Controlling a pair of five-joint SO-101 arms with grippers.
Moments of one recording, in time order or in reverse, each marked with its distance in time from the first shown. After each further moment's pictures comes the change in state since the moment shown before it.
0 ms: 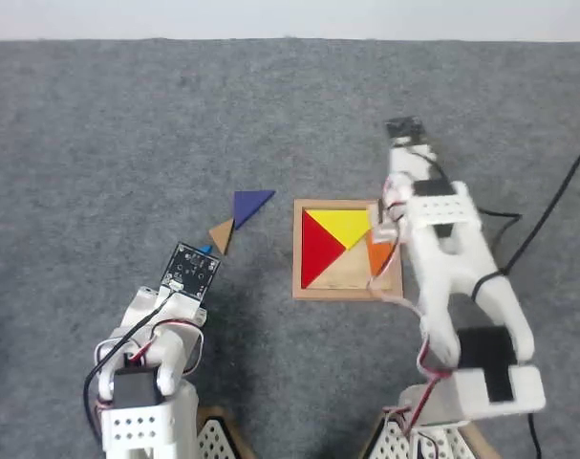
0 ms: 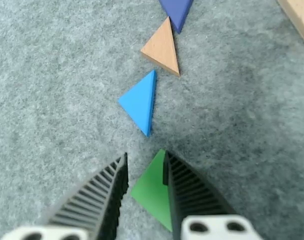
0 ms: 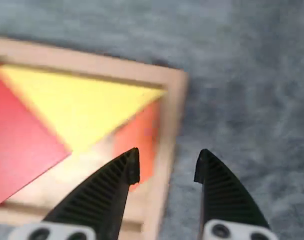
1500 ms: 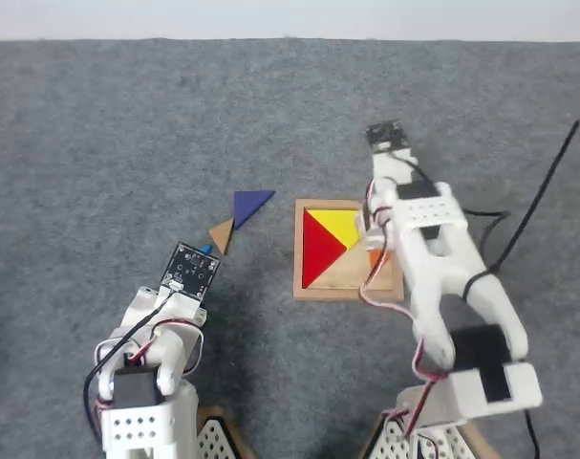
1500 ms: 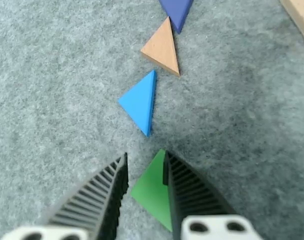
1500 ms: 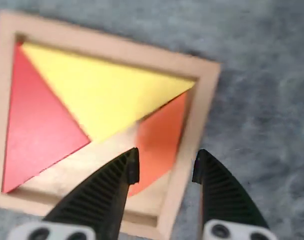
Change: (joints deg) left arm 0.0 0.0 0.0 0.0 0.0; right arm -2.5 1.1 1.1 0.6 -0.3
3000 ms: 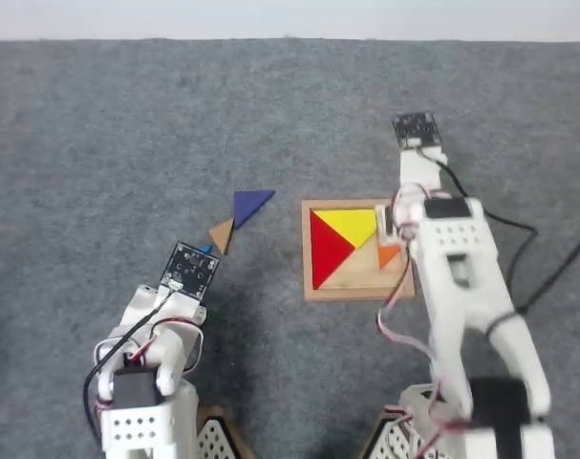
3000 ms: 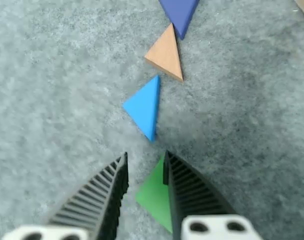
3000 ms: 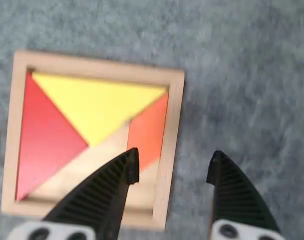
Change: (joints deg) left arm 0.0 0.0 -1.3 -0.9 0.0; right arm 6.0 -17.8 9.3 -2.0 0.7
